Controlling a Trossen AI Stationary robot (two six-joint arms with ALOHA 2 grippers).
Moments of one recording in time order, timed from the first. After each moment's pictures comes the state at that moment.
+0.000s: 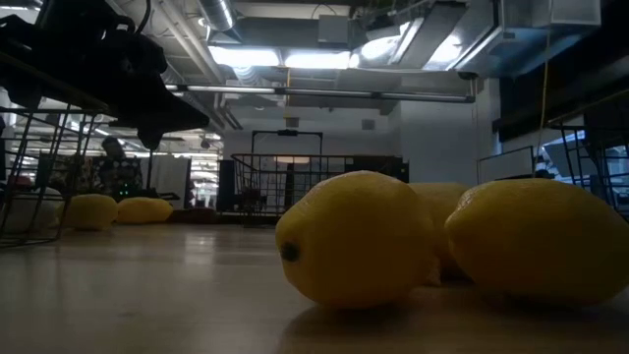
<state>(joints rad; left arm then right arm) 0.07 0.81 0.11 0.48 -0.14 -0.29 1.07 1.34 1.08 -1.16 0.17 2.21</state>
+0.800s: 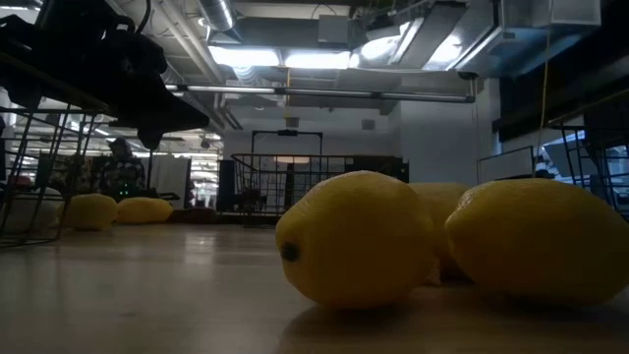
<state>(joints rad) 0.07 0.81 0.11 0.48 -0.14 -0.29 1.07 1.47 0.89 -0.89 0.14 2.19</state>
